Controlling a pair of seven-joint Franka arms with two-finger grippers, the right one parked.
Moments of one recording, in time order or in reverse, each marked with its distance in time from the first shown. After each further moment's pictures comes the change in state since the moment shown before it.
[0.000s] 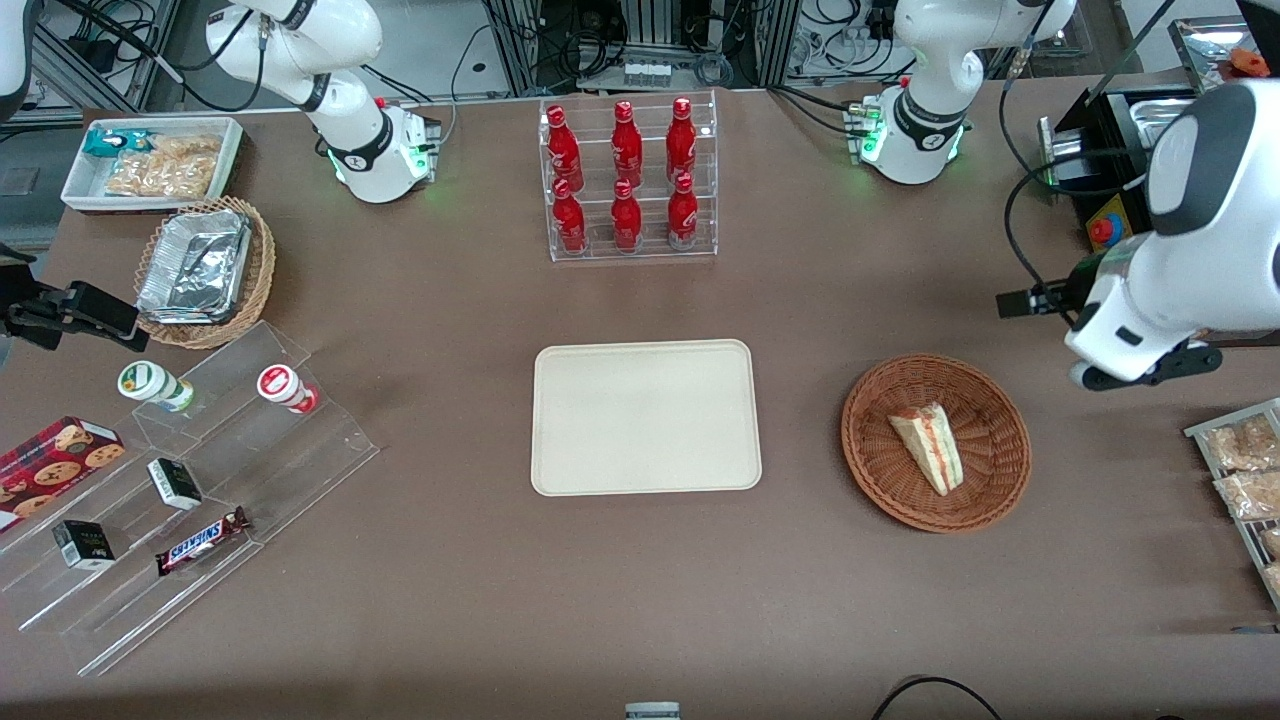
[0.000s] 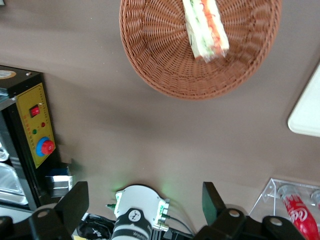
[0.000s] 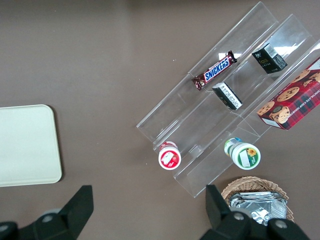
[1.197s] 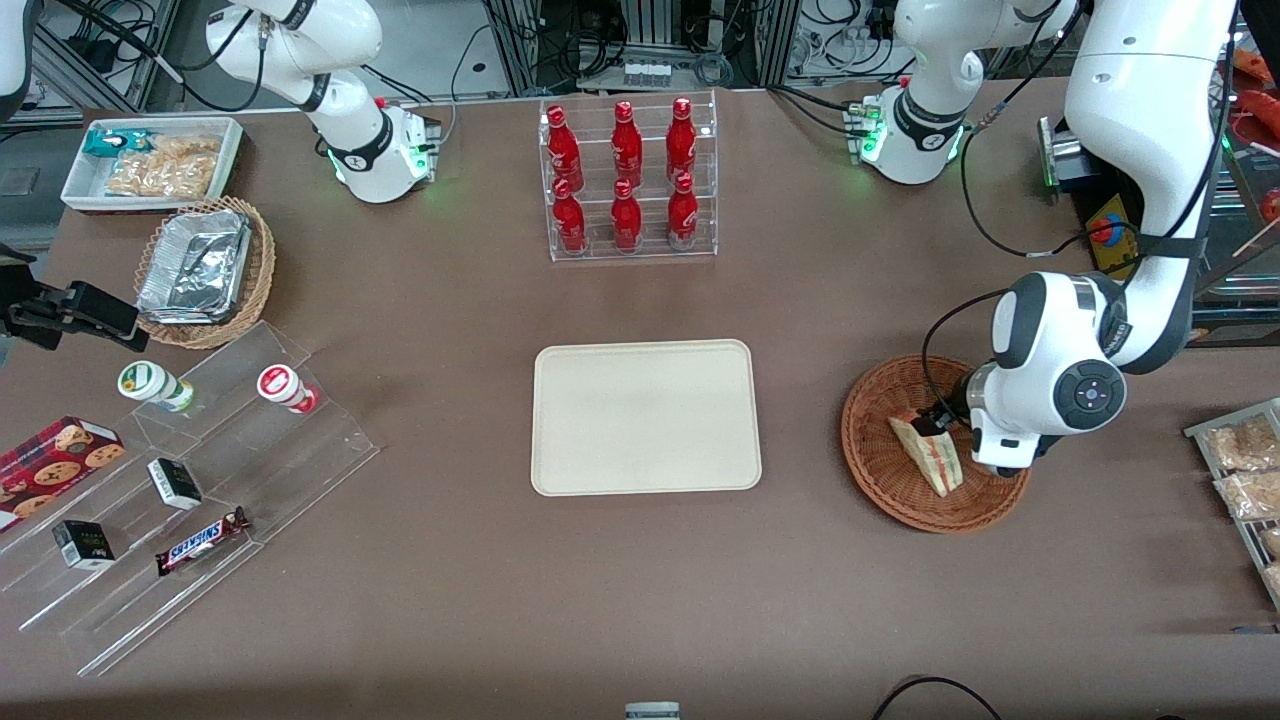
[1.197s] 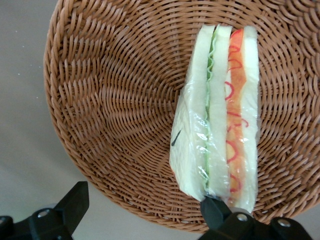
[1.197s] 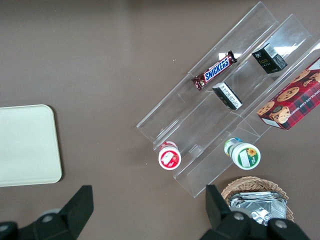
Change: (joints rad) arm 0.001 0.200 -0.012 -0.357 -0.006 0.668 -0.502
